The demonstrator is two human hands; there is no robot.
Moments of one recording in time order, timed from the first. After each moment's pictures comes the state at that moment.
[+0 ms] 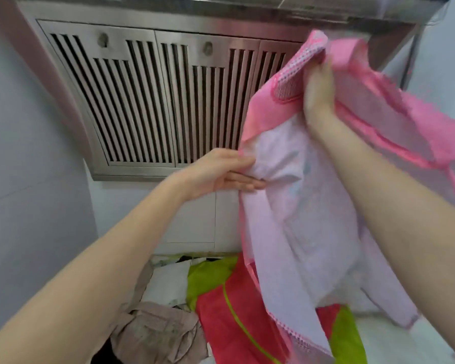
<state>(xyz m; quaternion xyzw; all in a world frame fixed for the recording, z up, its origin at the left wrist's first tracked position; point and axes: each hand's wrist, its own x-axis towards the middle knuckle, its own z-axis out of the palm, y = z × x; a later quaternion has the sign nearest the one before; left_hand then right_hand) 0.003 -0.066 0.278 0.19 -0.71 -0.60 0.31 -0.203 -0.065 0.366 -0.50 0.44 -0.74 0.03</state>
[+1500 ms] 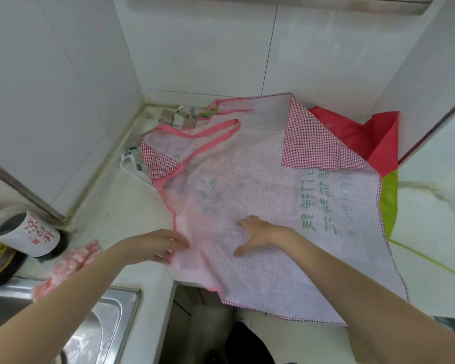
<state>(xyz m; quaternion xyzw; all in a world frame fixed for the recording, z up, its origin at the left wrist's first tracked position) 0.205 0.039 -0.101 0.58 -0.48 -0.66 0.00 -0.060 0.028 -0.105 -0.70 0.58 0.18 0.38</state>
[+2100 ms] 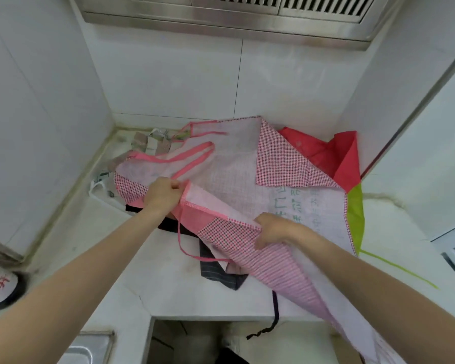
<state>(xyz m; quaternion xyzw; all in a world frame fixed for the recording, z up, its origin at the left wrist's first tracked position) 0.115 -0.051 -0.031 0.67 -0.64 -0.27 0.25 -0.114 0.011 -0.044 -0.63 0.67 0.12 0.37</state>
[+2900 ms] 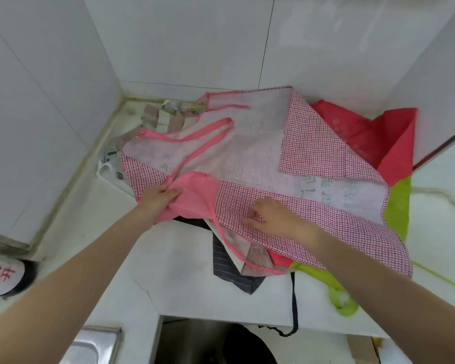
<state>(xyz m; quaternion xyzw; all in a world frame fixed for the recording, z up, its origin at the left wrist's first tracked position) 0.152 -0.081 -0.092 0.71 -0.47 -0.45 0.26 -0.114 -0.048 -0.120 -0.80 0.55 0.03 0.22</state>
